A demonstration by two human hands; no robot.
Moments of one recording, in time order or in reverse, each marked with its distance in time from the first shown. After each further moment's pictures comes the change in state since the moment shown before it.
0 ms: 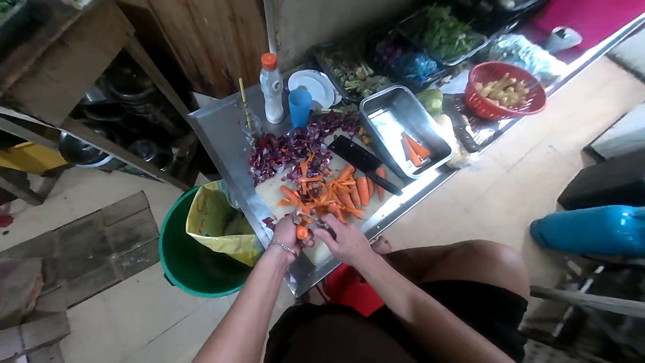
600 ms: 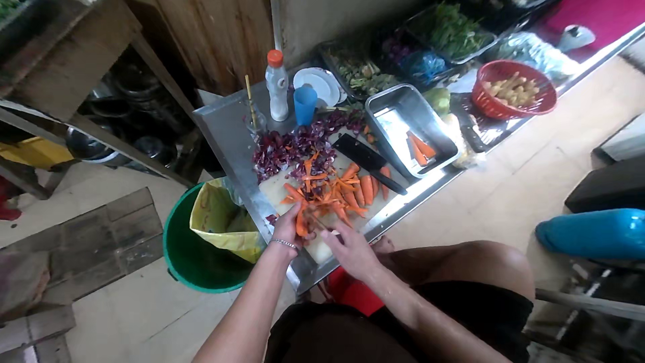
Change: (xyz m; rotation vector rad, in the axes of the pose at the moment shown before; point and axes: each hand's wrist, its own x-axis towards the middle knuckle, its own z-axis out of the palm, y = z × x) left_hand -0.001 0.007 -0.002 -0.092 0.046 0.019; right_hand -0.021 -0.027 -0.014 0.415 -0.143 0.277
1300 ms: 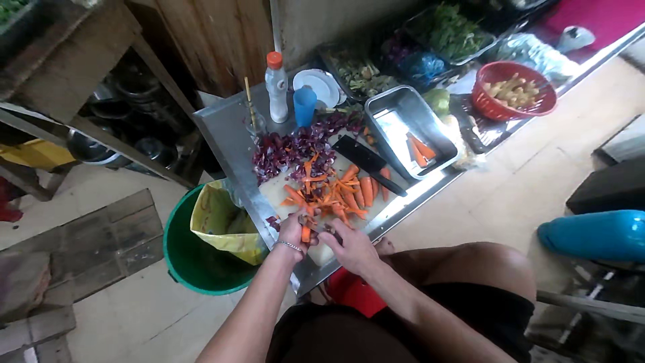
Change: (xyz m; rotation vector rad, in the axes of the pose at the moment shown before) left_hand 0.001 -0.005 0.012 -0.005 0.040 -0.054; right_hand 0.008 0.006 -0.004 -0.340 0.055 -0.097
